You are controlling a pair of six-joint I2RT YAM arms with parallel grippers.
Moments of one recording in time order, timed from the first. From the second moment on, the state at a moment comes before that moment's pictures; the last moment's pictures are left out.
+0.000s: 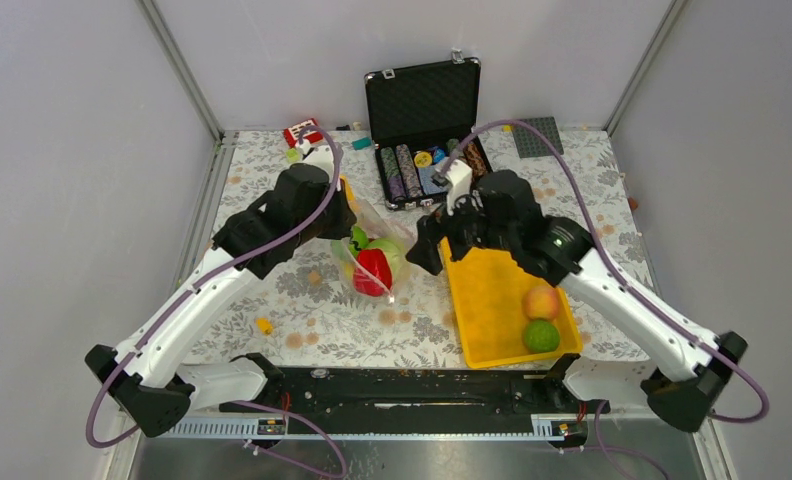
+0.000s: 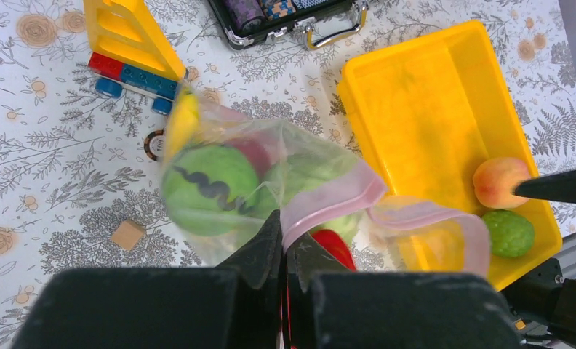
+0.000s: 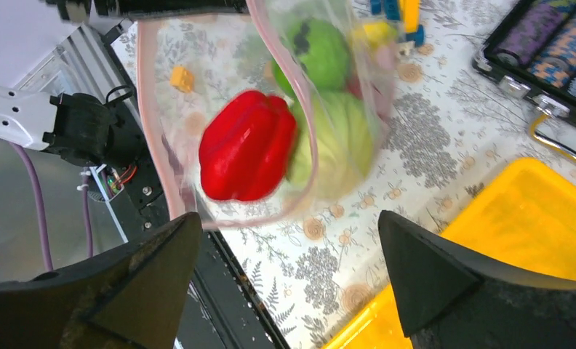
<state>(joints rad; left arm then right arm) -0.66 1.15 1.32 -0.76 -0.15 -0.46 0.78 1.24 1.31 -0.59 -0.29 0.15</state>
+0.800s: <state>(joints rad) -0.66 1.26 1.32 -0.77 -0.14 -0.45 0.38 1.11 0.88 -1.03 0.43 0.62</state>
